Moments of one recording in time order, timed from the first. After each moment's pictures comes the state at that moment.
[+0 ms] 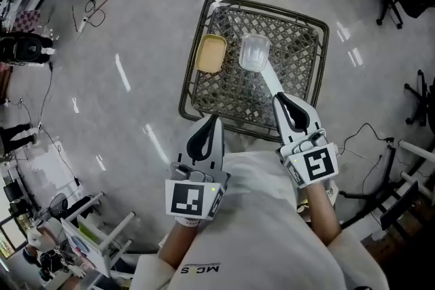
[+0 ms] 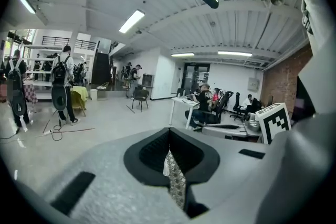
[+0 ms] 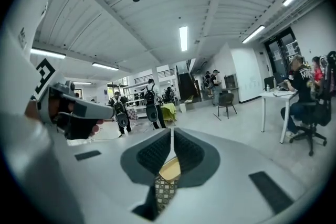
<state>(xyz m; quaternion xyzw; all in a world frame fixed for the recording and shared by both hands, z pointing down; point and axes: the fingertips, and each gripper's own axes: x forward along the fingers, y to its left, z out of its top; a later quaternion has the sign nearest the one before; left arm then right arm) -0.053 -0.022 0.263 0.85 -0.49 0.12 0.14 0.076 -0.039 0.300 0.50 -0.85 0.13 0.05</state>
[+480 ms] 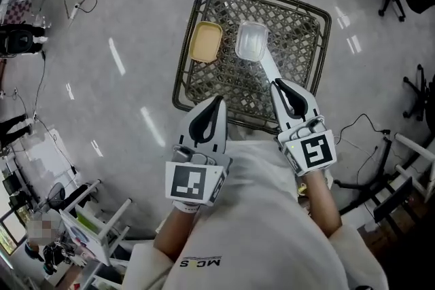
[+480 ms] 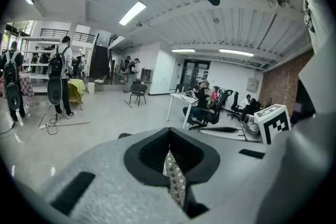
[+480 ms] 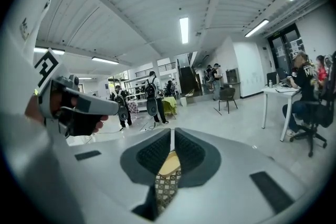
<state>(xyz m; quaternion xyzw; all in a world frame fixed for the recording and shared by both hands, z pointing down) -0.028 -0.058 0.290 0.86 -0.47 0.13 0.17 0.083 -0.068 0.330 0.49 -0.86 0.14 0.08</state>
